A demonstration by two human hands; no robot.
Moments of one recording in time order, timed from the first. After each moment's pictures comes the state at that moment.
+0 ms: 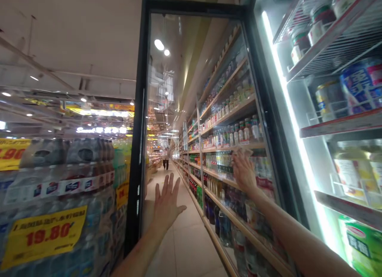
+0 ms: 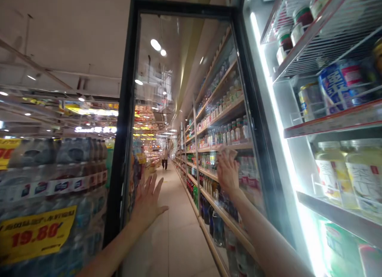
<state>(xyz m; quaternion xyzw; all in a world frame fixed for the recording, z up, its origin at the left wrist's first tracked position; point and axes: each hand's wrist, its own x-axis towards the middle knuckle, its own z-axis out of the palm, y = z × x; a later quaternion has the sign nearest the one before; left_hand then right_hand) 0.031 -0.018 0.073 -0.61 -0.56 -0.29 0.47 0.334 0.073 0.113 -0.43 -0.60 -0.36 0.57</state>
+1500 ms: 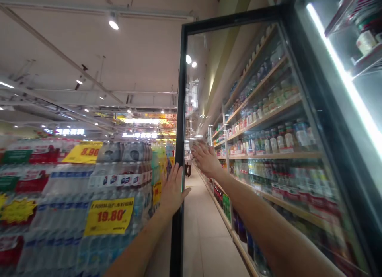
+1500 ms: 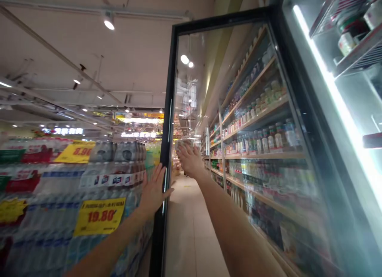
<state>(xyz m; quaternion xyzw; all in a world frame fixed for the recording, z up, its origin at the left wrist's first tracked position) -0.071 -0.065 0.124 -0.54 -0.55 -0.33 0.55 0.088 0.020 0.221 -0.20 -0.80 -0.39 0.41</state>
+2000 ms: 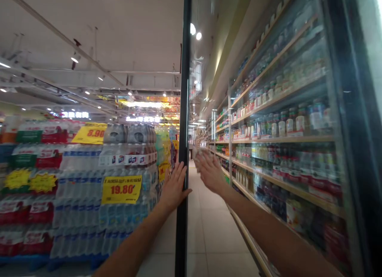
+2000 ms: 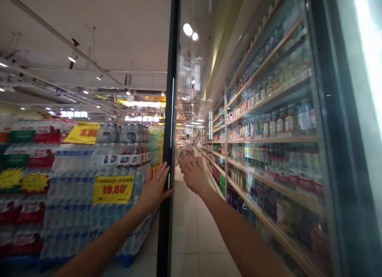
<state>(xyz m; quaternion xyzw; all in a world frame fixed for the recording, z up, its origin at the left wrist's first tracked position) -0.081 -0.082 0.064 -0.60 -0.57 -0.27 0.50 0.088 0.010 0.098 -0.18 -0.84 -0.33 0.39</state>
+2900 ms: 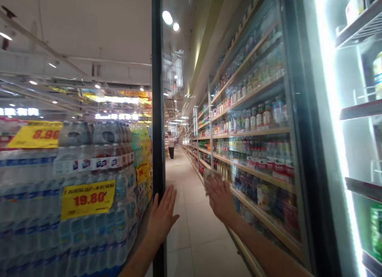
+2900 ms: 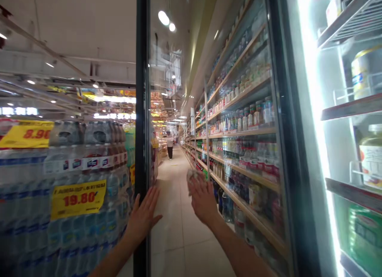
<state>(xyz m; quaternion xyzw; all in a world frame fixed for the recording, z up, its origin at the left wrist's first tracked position) -0.058 -0.053 -0.032 -0.62 -0.54 -0.22 0.52 0.188 0.027 -0.024 -0.28 -0.77 -0.36 0.45</state>
